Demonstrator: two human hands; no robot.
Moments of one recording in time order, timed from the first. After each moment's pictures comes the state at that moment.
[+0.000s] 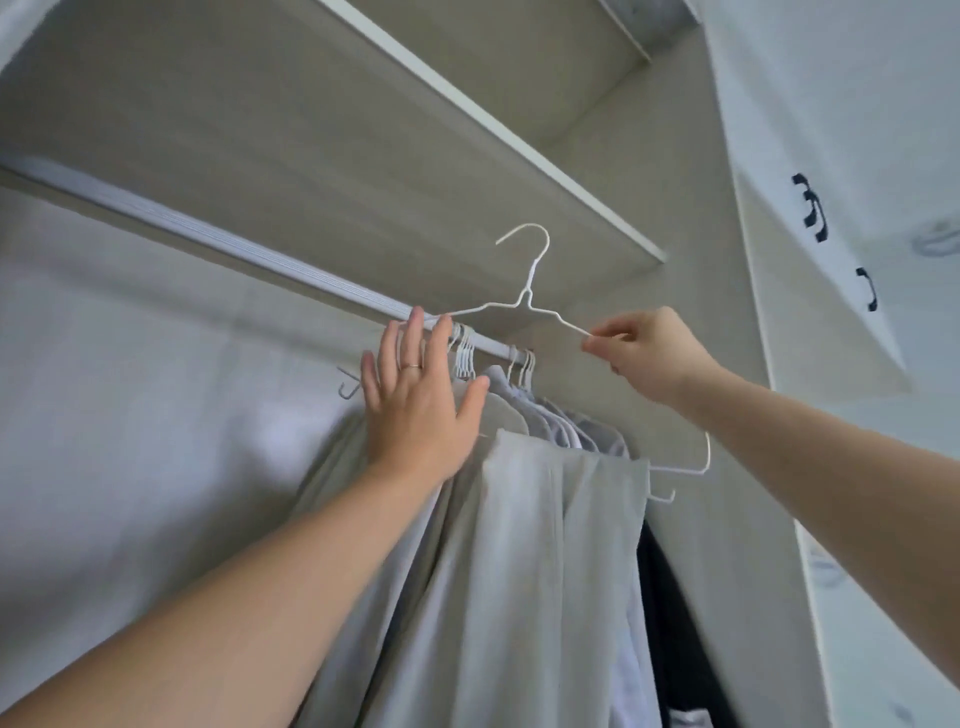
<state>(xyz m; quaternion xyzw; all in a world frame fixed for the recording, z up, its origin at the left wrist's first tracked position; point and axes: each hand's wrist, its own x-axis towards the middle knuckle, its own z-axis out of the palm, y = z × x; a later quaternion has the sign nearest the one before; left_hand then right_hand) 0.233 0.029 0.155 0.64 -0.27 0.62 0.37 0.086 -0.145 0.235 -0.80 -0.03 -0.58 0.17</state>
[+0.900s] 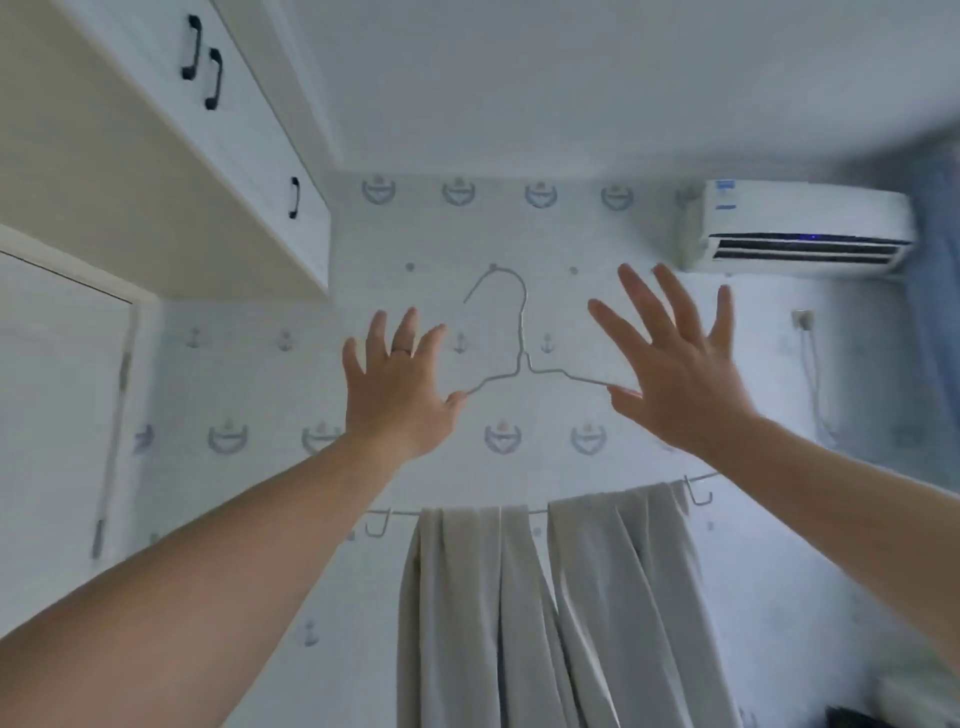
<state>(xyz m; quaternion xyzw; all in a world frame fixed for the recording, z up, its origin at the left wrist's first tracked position) -0.298 -0.453 0.091 0.57 -0.62 0.36 0.40 -0.583 -0.441 0.098 -0.62 0.43 -0.36 -0.54</state>
